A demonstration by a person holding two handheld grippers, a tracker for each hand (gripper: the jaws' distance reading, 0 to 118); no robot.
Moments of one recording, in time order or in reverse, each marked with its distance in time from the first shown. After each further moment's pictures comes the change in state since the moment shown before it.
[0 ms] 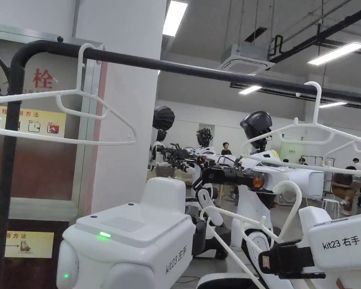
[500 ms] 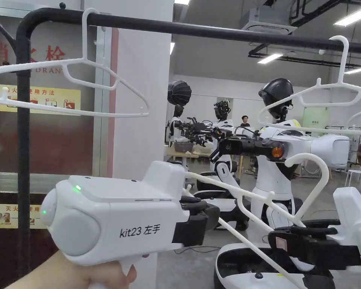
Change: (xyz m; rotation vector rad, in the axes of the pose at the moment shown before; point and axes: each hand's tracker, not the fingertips) left arm -0.056 -0.011 -0.002 -0.182 -0.465 -0.074; right arm -0.011 -0.029 0.016 0.221 0.411 0.502
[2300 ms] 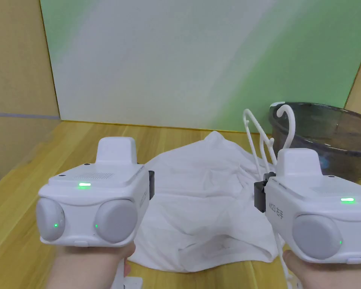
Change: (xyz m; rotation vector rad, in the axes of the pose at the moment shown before) left arm 0.226 -0.232 0.408 -0.095 2.499 0.771; right arm -0.544 0.028 -0.405 -0.070 0.636 0.280
